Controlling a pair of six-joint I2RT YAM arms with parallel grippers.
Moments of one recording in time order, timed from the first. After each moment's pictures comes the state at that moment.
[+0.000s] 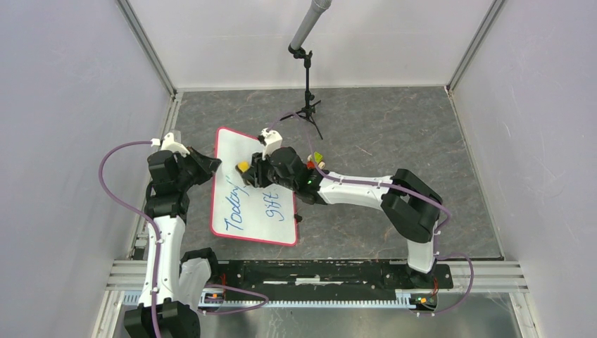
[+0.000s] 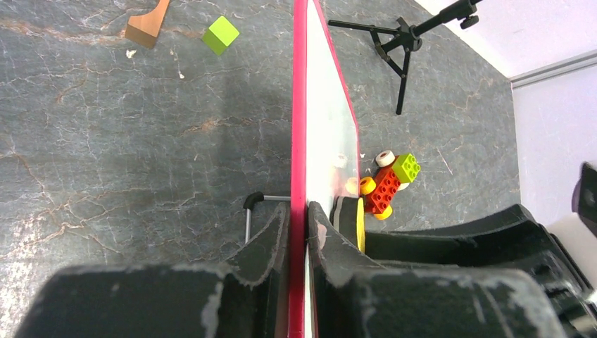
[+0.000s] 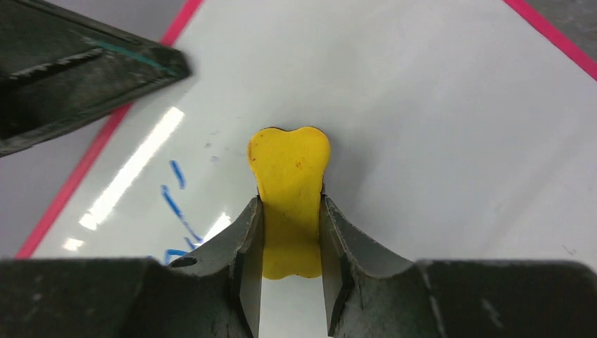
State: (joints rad) left arm 0.20 0.79 0.67 -0.33 0.40 -0.50; right arm 1.06 1.91 1.30 0.30 0.08 0.51
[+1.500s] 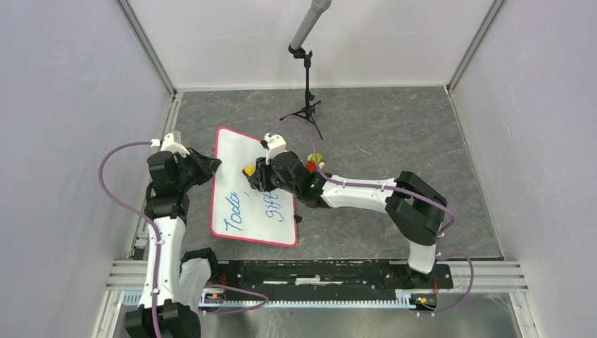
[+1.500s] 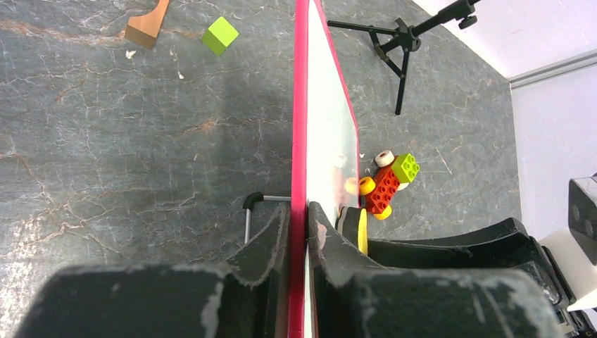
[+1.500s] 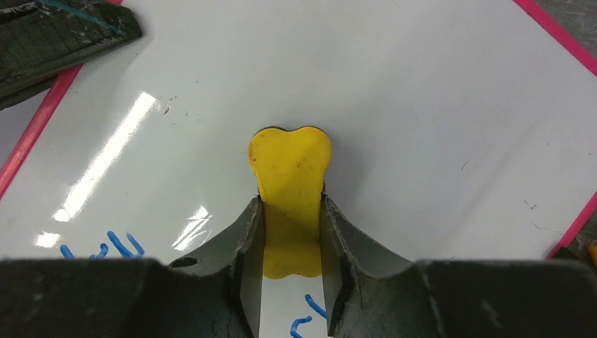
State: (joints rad) left arm 0.20 0.78 0.67 -0.32 0.40 -0.50; right arm 1.06 1.86 1.22 0.27 0.11 0.51
